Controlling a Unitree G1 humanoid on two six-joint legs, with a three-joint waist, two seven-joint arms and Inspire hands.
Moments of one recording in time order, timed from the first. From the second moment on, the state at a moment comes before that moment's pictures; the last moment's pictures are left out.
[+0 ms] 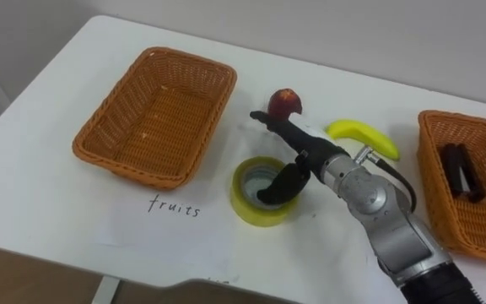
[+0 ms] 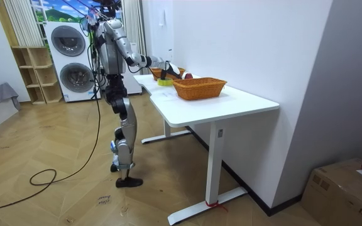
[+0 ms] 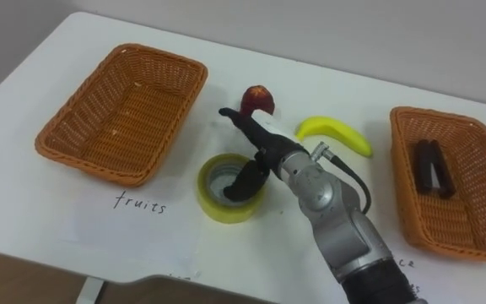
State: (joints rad) left arm 0.10 0.22 0.00 1.08 0.07 0.10 0.15; right arm -0.32 -0.26 0.33 0.22 -0.42 0.18 0.31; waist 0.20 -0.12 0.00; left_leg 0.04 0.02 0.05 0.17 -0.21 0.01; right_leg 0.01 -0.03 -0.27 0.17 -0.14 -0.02
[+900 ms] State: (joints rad) left arm 0.11 0.23 0.00 1.09 0.07 0.13 0.17; right arm -0.32 -0.27 0.33 0.19 -0.52 0.22 0.47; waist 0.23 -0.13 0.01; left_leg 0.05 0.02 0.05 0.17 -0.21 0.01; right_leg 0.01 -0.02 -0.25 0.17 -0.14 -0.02
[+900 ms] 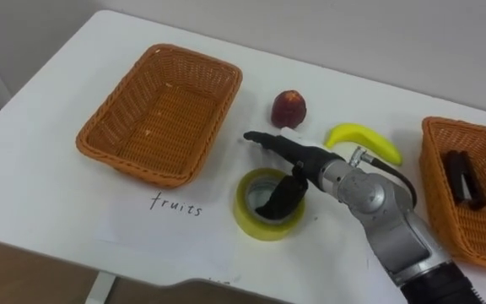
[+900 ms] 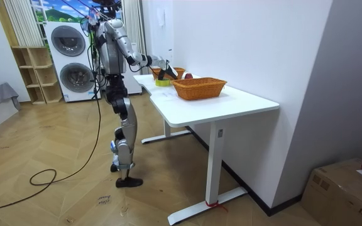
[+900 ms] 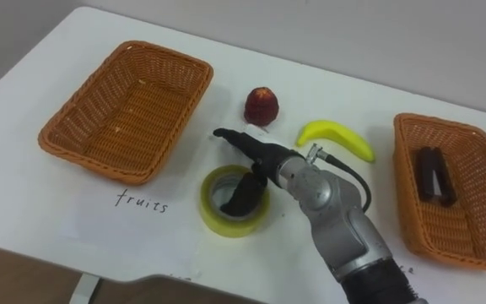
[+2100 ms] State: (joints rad) left arm 0.10 0.23 0.00 1.10 0.07 0.12 0.16; right arm -0.32 -0.27 0.31 0.18 -0.51 0.22 0.49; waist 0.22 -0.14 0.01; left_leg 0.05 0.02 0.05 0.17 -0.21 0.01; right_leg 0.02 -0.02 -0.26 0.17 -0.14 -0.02
